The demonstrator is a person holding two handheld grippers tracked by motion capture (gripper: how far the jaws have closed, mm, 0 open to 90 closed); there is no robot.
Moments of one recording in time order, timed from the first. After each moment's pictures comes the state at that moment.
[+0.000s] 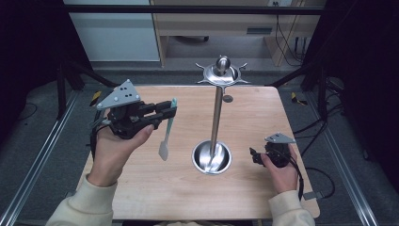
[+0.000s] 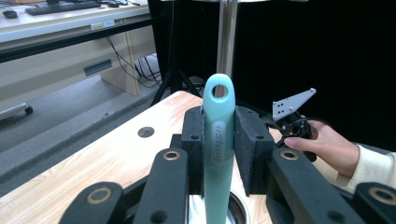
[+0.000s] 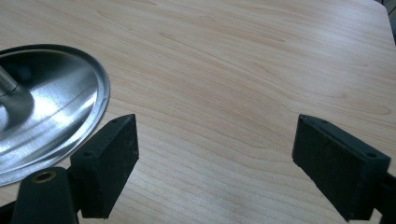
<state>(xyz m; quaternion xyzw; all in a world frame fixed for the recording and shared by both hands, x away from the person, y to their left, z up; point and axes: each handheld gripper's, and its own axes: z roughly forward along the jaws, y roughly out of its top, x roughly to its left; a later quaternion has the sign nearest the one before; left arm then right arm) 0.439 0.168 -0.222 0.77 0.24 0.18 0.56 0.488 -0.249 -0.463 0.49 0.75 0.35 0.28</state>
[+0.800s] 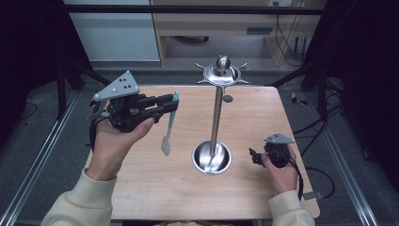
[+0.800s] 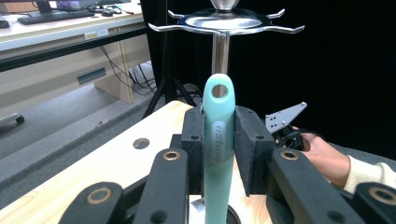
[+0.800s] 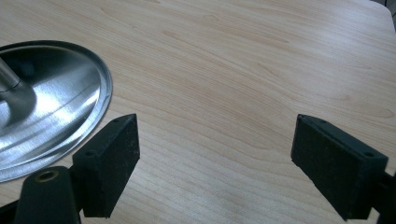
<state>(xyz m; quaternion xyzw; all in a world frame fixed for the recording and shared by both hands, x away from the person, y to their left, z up) 0.446 0.163 -0.205 0.77 0.23 0.18 0.57 0.488 -0.247 -0.464 0.48 0.75 0.35 0.28</state>
